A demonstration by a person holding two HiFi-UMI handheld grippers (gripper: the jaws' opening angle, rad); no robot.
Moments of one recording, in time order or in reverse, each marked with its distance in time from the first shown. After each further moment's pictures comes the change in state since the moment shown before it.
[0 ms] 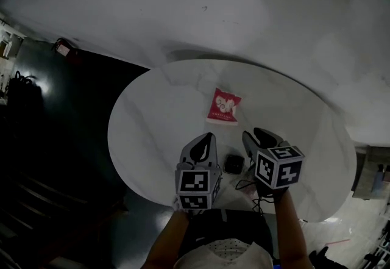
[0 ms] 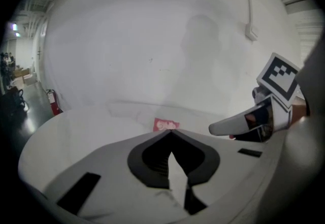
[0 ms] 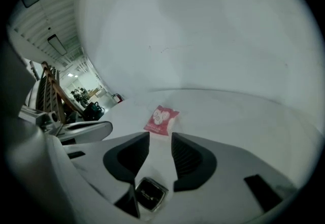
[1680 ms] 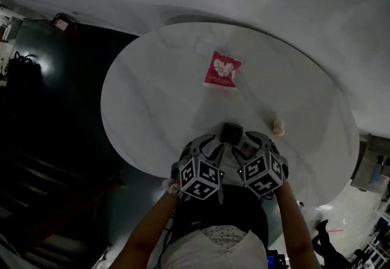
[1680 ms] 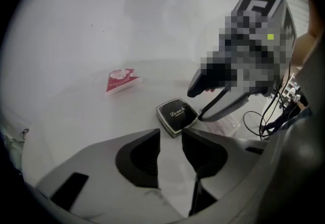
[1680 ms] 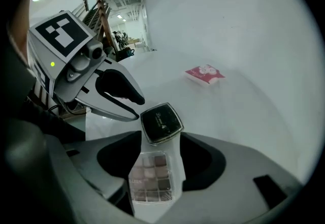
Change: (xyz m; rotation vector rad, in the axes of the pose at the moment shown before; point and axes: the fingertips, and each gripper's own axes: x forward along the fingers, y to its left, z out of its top) left arm -0.024 -0.061 -0.162 0.452 0.407 -0.256; right arm -0.003 0.021 -0.156 -0.687 0.284 0.119
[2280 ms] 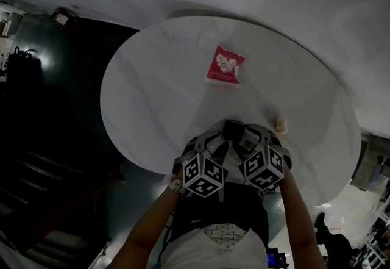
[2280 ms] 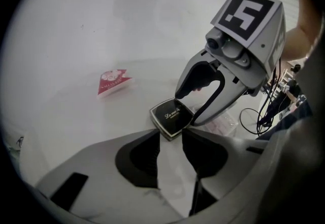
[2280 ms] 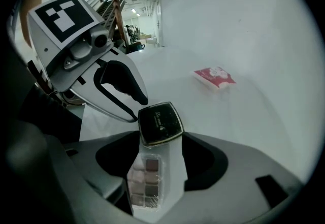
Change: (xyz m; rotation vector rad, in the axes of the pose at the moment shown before) left arm 0.006 -0.008 0.003 0.050 0.009 -0.049; right arm 0.014 -0.002 0.002 -0.144 0.016 0.031
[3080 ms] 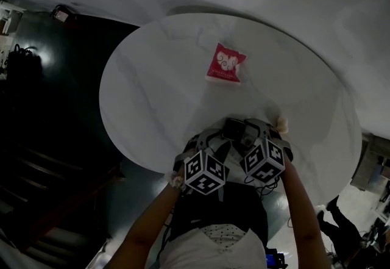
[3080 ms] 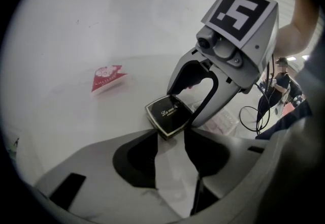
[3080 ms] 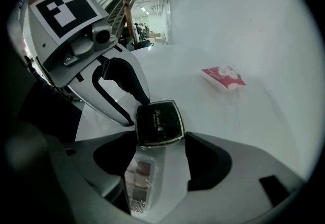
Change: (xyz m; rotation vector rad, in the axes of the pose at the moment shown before) left arm 0.011 -0.003 -0.003 0.009 0.030 -0.032; right arm 0.014 -0.003 -0.001 -0.087 0.011 0.063
